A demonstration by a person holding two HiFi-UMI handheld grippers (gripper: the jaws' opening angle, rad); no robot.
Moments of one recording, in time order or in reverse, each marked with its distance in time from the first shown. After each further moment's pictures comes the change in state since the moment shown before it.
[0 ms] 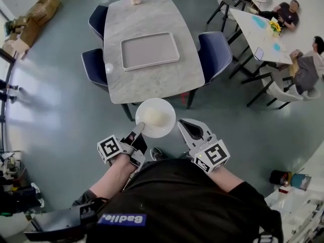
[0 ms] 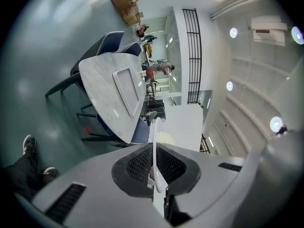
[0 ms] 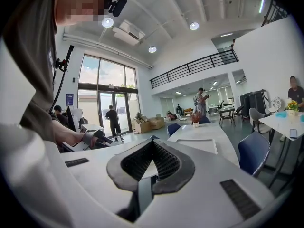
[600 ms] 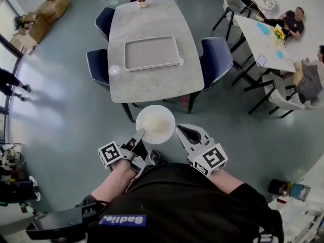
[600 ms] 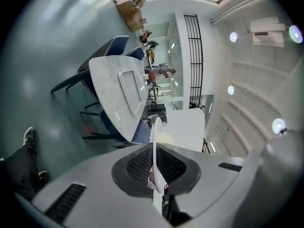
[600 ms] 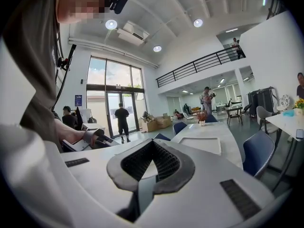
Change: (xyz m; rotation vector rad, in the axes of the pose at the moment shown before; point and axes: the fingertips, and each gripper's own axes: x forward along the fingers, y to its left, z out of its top) left arm -0.011 -0.001 -0.038 -0.018 -0.064 0.018; right arm -0.027 0.003 -0.008 -0.013 0.012 0.092
